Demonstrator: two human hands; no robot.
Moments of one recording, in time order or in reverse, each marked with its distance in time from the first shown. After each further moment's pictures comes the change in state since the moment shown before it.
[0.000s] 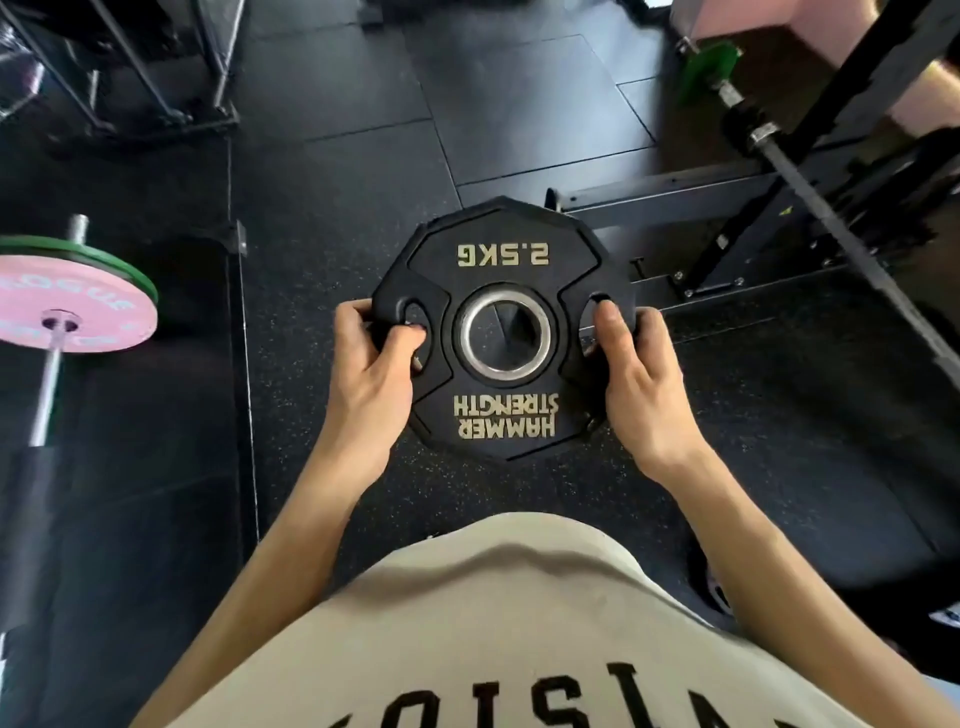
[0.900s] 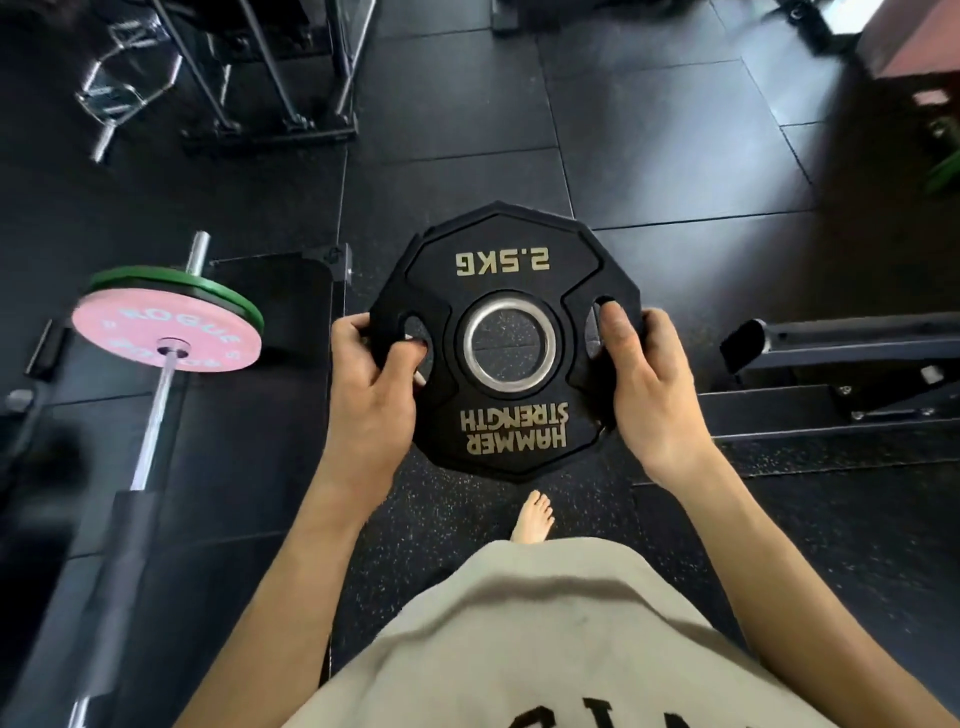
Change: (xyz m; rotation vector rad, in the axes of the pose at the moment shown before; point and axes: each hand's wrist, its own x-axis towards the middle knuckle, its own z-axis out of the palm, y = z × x) left_hand 0.318 0.036 -0.152 -0.002 0.191 -0.041; right_hand 0.251 -0.092 0.291 0.004 -0.183 -0.008
